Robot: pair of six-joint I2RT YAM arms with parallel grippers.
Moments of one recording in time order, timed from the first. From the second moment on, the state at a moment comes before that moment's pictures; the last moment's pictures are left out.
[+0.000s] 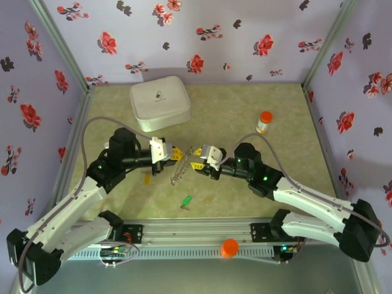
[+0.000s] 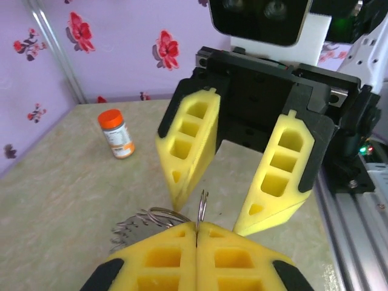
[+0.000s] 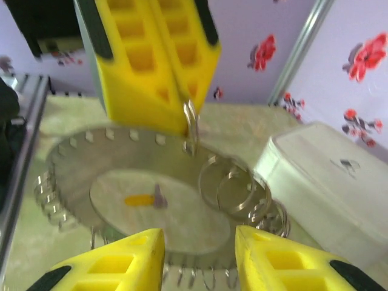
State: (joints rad) left arm -0.65 0.91 0.83 -0.30 0.65 0.50; right arm 0.90 1.00 0.65 0.10 -0.31 -0.37
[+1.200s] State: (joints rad) left arm -0.87 1.08 1.07 -0.71 0.25 0.83; right arm 0.93 1.05 0.65 0.16 -0.37 -0.40
